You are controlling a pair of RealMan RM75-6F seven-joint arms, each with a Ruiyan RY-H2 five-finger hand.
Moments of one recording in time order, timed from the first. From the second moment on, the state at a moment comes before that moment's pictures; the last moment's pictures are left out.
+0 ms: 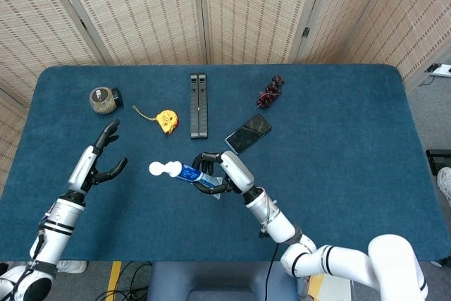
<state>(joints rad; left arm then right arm) -0.45 -1.21 -0.25 -1.73 1.35 1.11 -0.70 0.82 -1.88 0.25 -1.24 -1.55 1.22 0.70</state>
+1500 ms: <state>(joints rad) -0.50 -1.25 -0.21 -1.75 1.38 1.12 -0.58 0.88 -1.90 0.27 -1.23 -1.48 1.12 0.59</state>
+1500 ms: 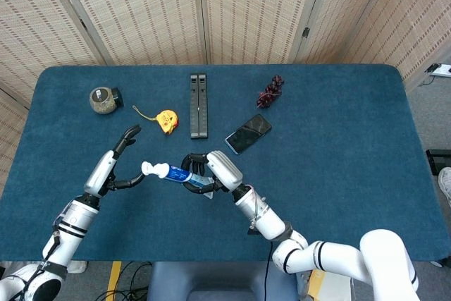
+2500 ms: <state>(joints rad) -0.50 -1.20 -0.24 -1.80 1.35 1.12 -0.64 0.87 -1.88 0.24 -1.28 -1.46 1.07 0.56</state>
